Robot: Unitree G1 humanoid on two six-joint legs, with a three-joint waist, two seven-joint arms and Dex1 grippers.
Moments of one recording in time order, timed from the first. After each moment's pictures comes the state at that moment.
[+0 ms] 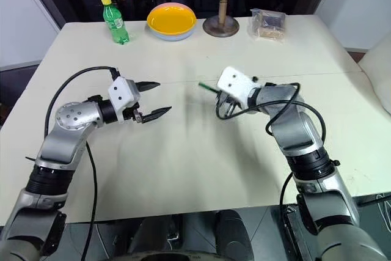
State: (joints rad) left arm -0.45 0.54 -0.06 -0.09 -0.17 0.19 -0.87; right arm -0.64 -0.56 0.13 -0.25 -0.17 0.87 0.83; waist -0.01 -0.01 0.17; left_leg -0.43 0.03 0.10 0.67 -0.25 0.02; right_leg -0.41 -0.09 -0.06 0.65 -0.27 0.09
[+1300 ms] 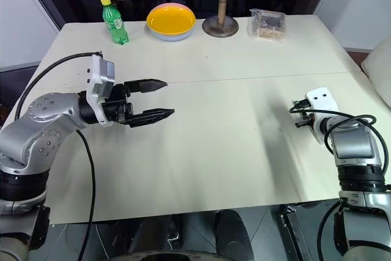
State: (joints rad) left arm -0.50 0.67 0.06 -0.40 -0.69 0.65 -0.91; right arm -0.46 -0.77 -0.13 0.23 -0.03 0.85 0.55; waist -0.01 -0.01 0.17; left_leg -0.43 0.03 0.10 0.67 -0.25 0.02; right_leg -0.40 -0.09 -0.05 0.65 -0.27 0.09
